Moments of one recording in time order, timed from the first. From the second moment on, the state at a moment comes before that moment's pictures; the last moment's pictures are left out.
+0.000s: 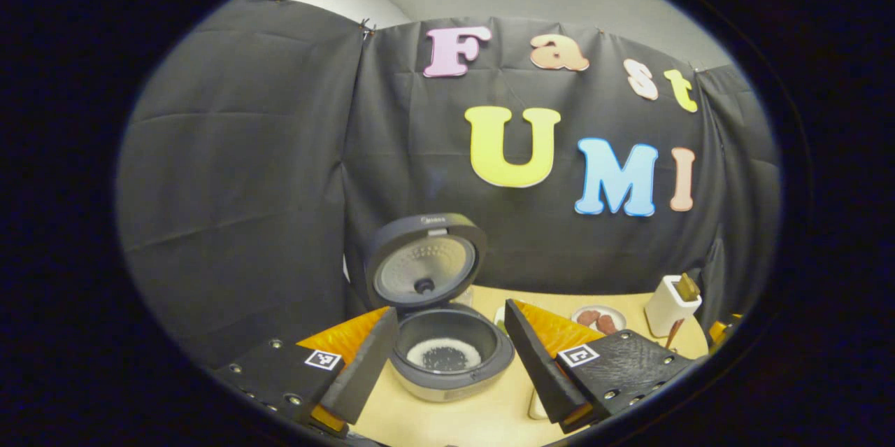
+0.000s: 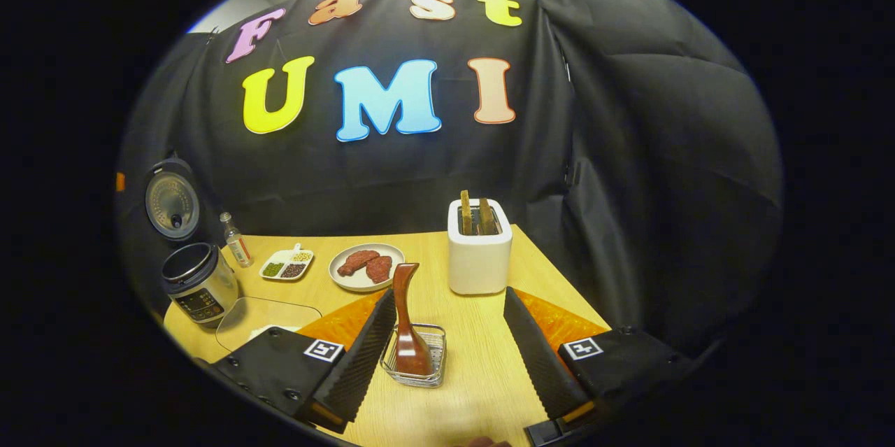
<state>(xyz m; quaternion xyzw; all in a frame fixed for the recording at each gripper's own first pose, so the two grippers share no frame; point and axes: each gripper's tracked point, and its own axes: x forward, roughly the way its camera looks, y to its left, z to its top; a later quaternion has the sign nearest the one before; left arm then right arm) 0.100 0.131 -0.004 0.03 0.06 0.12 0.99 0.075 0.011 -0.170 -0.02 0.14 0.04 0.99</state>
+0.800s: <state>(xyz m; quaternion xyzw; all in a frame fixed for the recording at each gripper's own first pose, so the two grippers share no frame) 0.327 0.228 0.032 -0.05 0.11 0.08 0.99 0.015 0.062 -0.157 0.00 0.13 -0.01 0.99</state>
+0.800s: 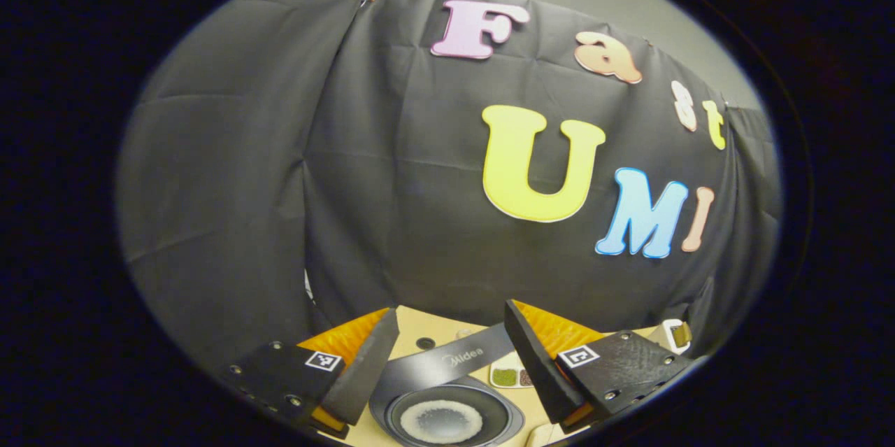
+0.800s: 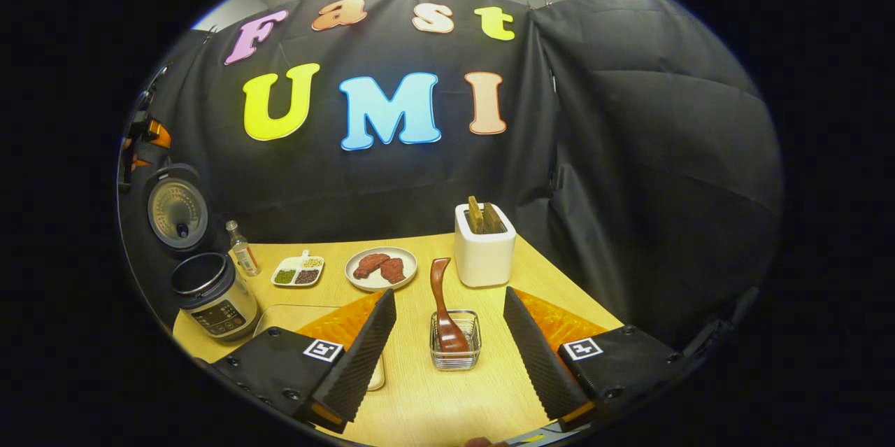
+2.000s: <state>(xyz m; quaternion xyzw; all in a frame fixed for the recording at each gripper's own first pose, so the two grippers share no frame) 0.246 0.139 -0.178 -0.11 0.40 0.03 0.91 0.025 0.043 -0.192 0.02 0.17 0.03 0.99</state>
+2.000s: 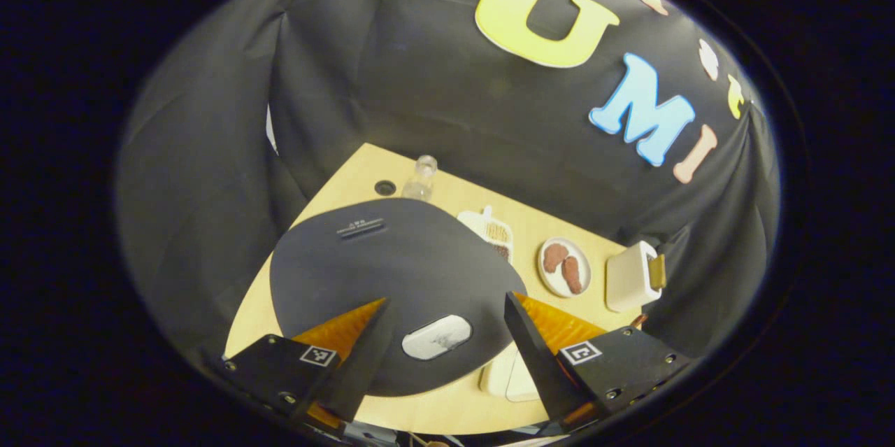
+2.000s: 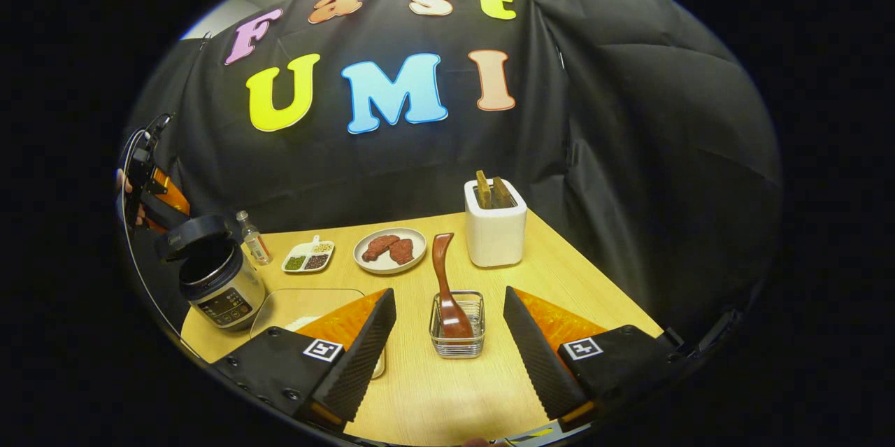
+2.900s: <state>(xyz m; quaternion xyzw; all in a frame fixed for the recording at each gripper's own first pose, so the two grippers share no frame) 0.228 0.125 -0.249 0.05 0.47 0.06 0.88 0.029 -0.004 -0.209 0.04 0.19 0.04 0.98</state>
